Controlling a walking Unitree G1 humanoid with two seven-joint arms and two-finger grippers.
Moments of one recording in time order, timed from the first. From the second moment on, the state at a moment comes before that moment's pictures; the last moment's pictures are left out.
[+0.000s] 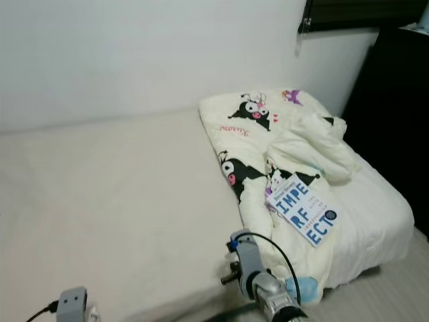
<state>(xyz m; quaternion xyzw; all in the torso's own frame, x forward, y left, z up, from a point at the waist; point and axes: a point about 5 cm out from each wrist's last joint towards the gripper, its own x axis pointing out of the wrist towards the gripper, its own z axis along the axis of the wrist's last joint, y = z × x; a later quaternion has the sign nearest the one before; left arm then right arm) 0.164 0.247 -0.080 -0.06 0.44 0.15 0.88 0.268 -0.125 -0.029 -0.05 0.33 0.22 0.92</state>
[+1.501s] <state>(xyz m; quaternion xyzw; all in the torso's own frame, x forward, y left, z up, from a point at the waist) 0.133 0.267 -0.086 -0.04 0.49 0.15 0.86 0.260 -0.112 -0.032 -0.06 0.32 0.25 0.91</state>
